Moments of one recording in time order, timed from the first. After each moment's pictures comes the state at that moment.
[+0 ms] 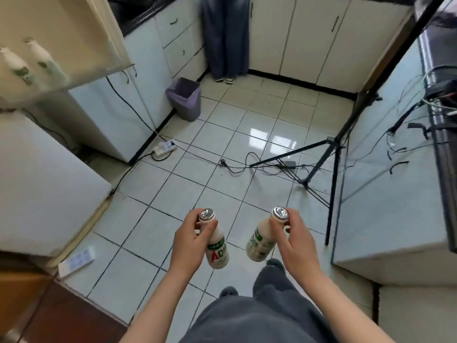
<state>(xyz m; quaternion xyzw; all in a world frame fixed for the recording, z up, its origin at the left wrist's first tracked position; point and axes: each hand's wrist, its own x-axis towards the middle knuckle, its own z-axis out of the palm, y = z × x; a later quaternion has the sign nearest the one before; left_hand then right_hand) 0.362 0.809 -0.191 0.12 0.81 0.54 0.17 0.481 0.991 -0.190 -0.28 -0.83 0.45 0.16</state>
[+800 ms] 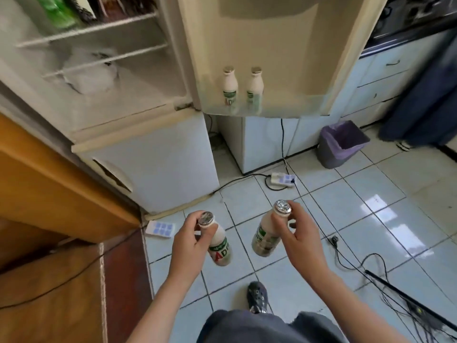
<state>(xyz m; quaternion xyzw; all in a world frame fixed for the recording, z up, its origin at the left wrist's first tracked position) 0.067 0.627 -0.181 -0.18 0.81 0.55 -0.06 0.012 0.842 -0.172 0.04 -0.85 0.53 -0.02</state>
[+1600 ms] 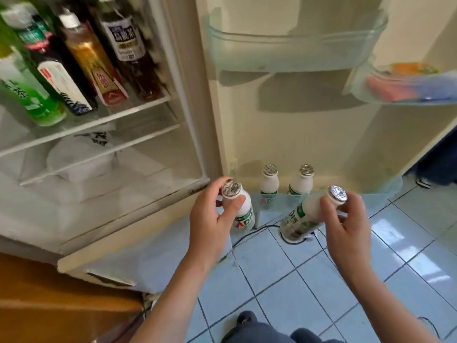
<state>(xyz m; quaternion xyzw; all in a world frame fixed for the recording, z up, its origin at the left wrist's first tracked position) -0.254 0.495 -0.078 -0.02 0.81 0.55 -0.19 -0.264 0.714 -0.105 -0.07 -0.79 0.57 0.18</state>
